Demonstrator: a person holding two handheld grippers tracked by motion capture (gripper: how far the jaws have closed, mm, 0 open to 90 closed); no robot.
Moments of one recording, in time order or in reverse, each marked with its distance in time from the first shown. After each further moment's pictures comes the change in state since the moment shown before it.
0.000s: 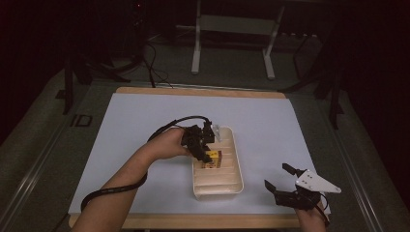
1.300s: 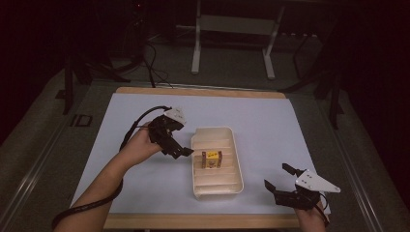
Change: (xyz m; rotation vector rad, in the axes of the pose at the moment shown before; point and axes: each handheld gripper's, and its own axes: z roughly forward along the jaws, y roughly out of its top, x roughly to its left) left arm -0.005 -0.082 -0.055 -0.339 0.187 -0.275; right arm 0.000 -0.001 0.001 0.005 -0.003 0.007
